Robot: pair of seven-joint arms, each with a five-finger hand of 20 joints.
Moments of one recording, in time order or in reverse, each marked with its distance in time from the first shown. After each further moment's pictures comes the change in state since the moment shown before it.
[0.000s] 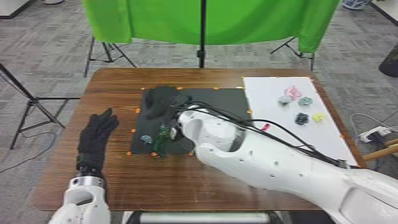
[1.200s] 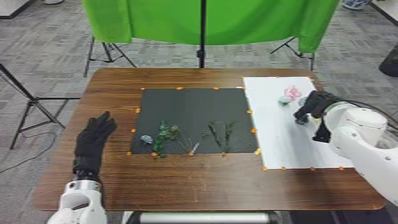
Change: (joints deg) left arm 2.1 -0.6 -1.6 -1.2 1.0 -0.4 -1.2; right arm -29.5 33.2 44.0 -8.1 4.6 -23.1 18.4
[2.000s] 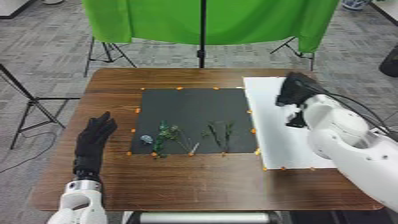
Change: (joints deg) left arm 0.1 -0.2 -0.1 -0.2 0.1 0.0 -0.3; right arm 10.6 -1.3 -14.2 -3.0 1.6 19.4 -7.4
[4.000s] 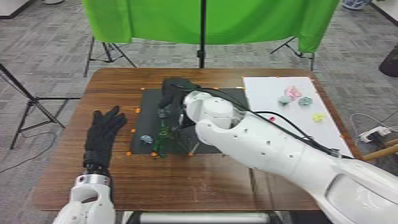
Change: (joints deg) left arm -3.5 0.7 3.7 1.4 -1.7 -0.8 1.6; right arm 22.4 -36.3 -26.6 22.3 -2.4 -4.2 -7.5
